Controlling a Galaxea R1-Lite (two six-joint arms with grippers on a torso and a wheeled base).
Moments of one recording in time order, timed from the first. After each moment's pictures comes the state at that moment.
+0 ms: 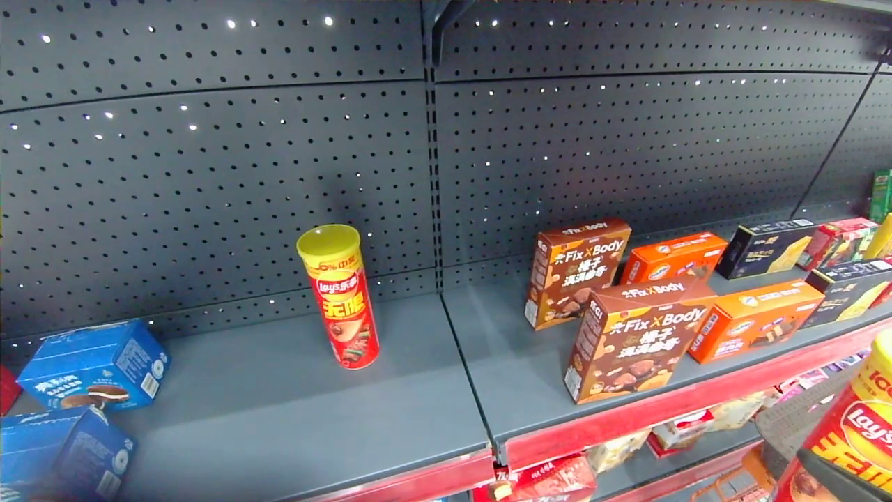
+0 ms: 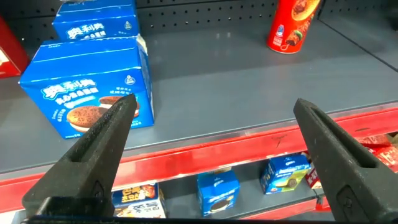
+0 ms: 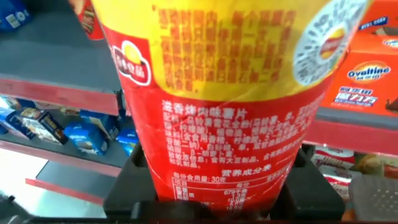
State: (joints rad) left arm -0.01 0.00 0.00 0.00 0.04 -0.03; right arm 0.15 0.77 -0.01 -0.71 0.38 -0.02
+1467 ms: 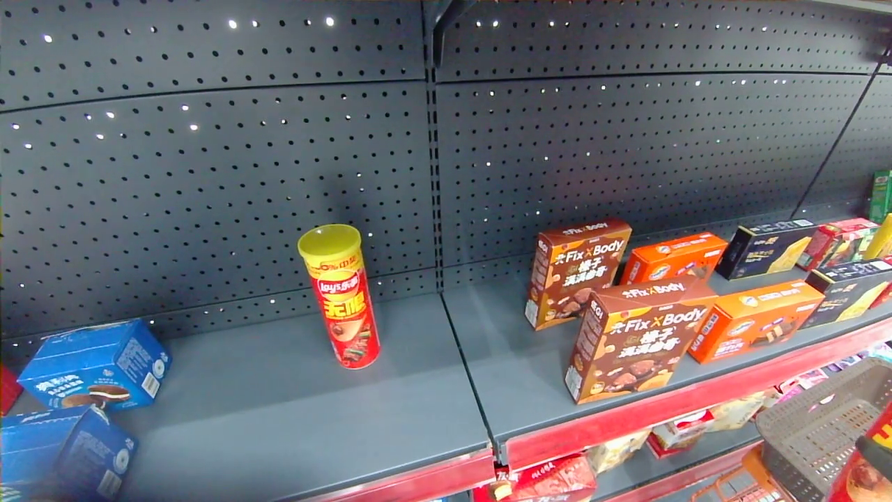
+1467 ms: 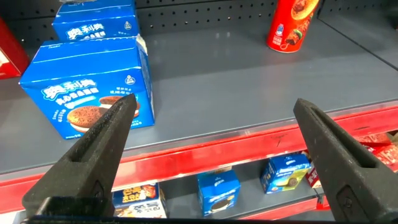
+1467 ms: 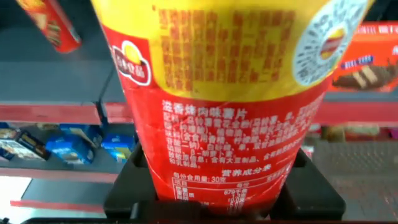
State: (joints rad) left arm -0.01 0.00 0.00 0.00 0.03 -0.02; right arm 0.18 0.62 -0.22 -0.30 0.18 0.03
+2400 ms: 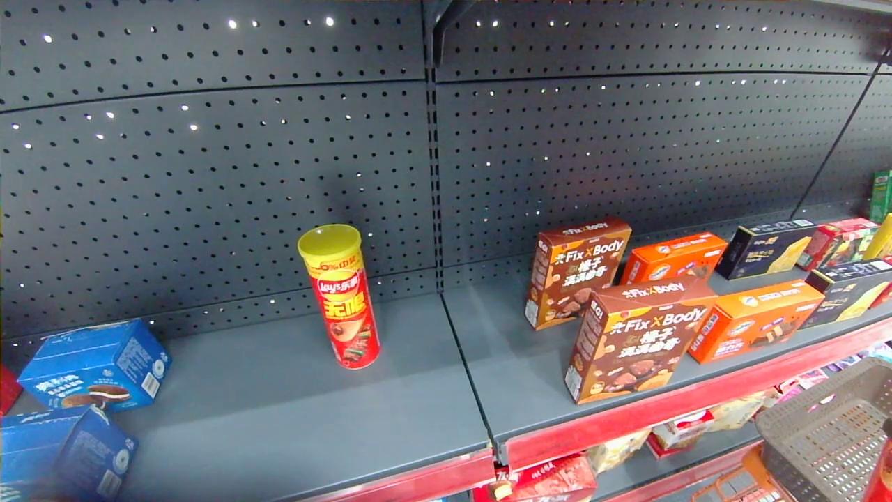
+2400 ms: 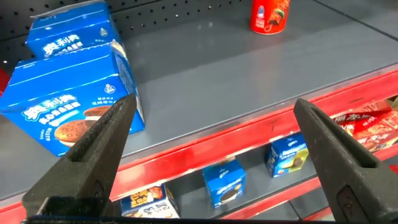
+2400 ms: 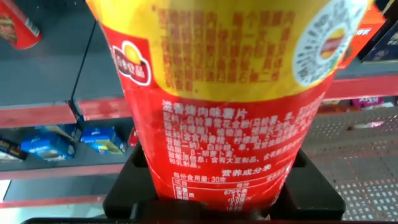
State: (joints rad) left arm -0.01 0.04 0.00 0.00 -0.05 0.09; right arm 0.18 0.64 -0.43 0.01 0.04 0.03
